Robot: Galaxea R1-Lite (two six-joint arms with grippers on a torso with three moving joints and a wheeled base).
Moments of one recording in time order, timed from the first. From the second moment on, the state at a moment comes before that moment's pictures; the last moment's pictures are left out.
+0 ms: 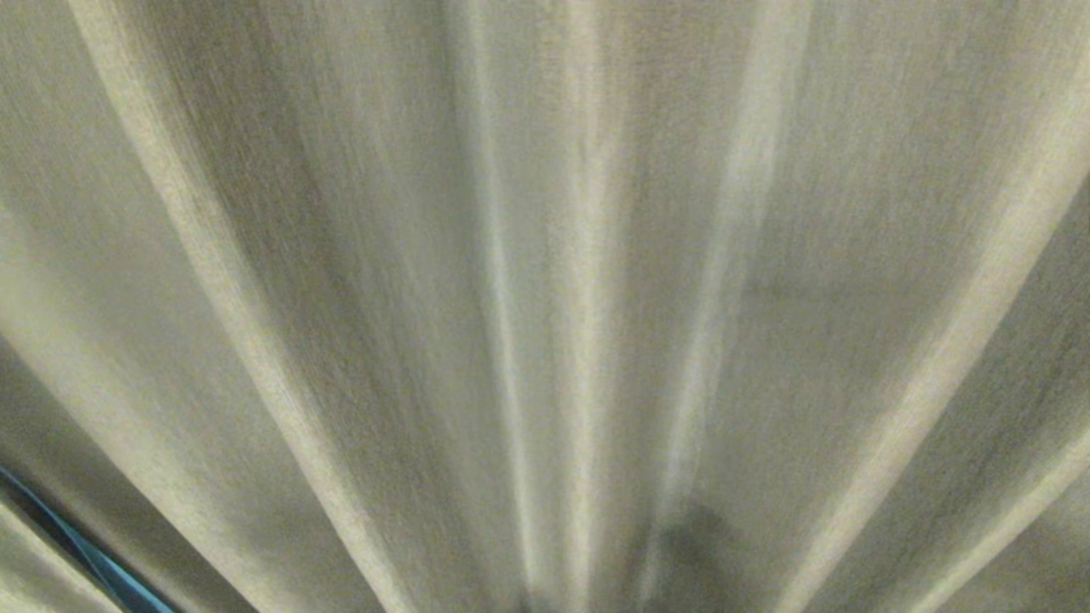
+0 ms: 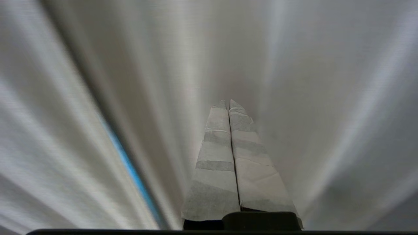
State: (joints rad) left arm 0.00 0.00 -0.04 0.08 0.02 0.03; right arm 0.00 0.00 0.00 0.00 0.01 0.00
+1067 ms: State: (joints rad) left arm 0.00 0.00 -0.04 0.08 0.02 0.03; right arm 0.00 0.00 0.00 0.00 0.01 0.00
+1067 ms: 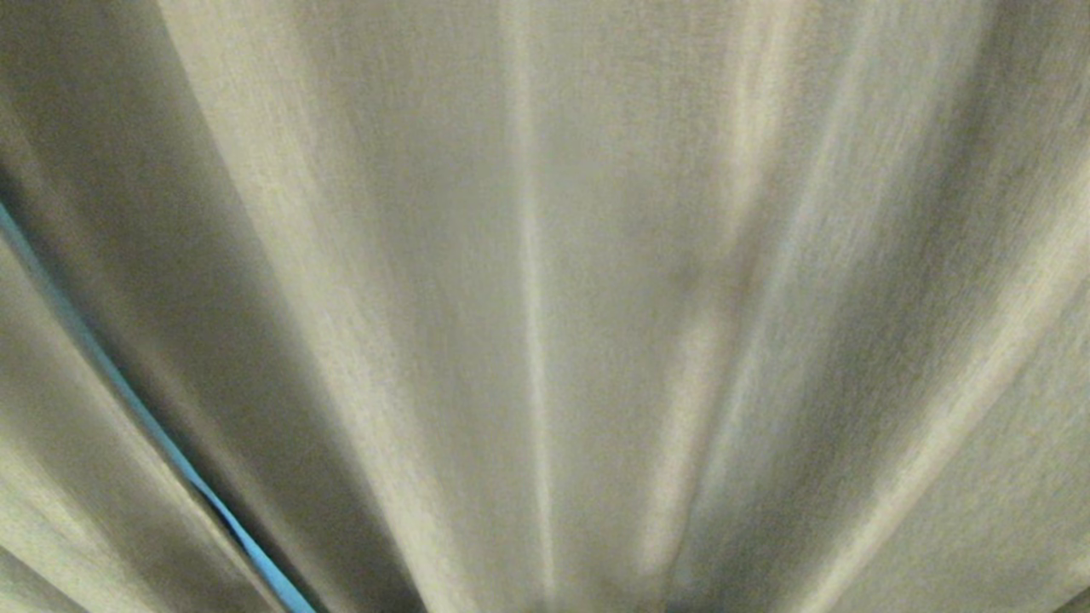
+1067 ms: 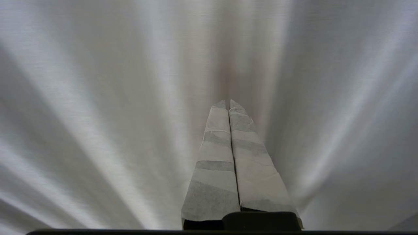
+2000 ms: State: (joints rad) left arm 0.00 0.00 -0.03 0.08 0.02 0.03; right arm 0.00 0.00 0.00 0.00 0.01 0.00
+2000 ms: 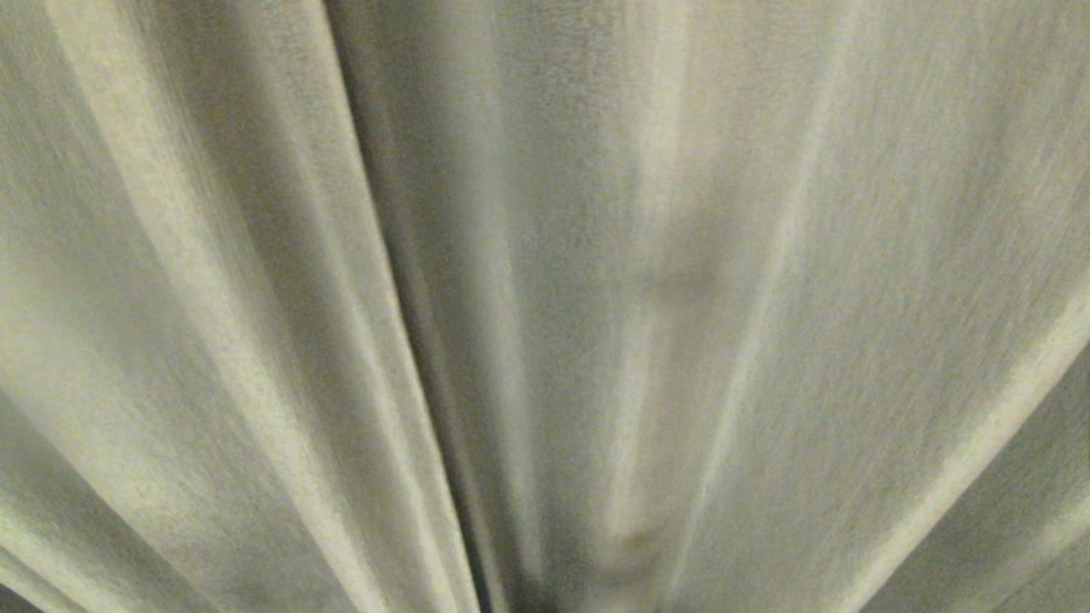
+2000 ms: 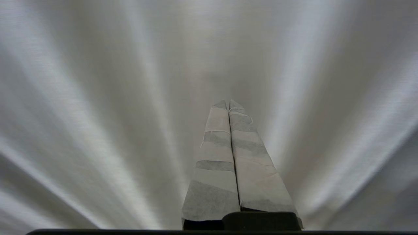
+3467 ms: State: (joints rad) left arm 0.00 0.00 -0.03 0.08 0.02 0.03; right arm 0.00 0.00 0.00 0.00 0.01 0.00
